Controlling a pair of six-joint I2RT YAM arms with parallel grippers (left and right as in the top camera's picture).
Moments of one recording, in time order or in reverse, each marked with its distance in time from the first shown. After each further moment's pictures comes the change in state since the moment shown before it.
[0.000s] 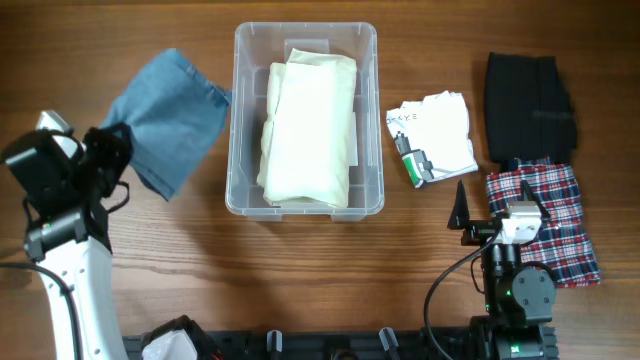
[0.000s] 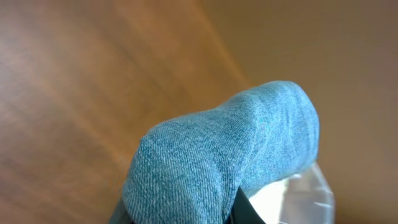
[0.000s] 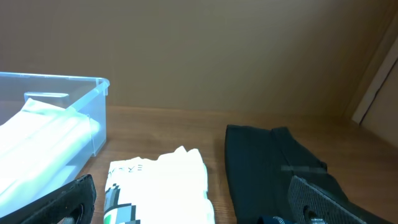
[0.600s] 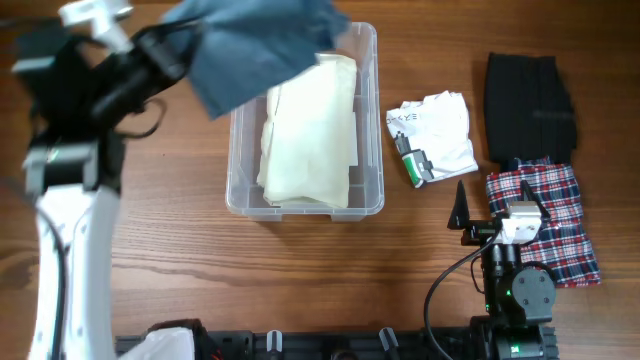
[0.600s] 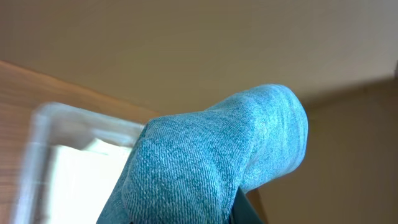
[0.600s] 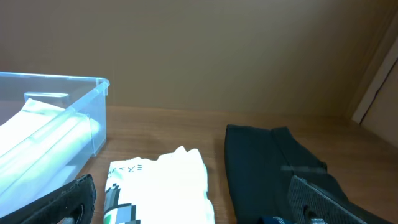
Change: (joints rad) left arm -0.406 0.214 0.520 -0.010 0.256 0.000; right arm 0.000 0.000 0.000 0.000 0.000 0.000
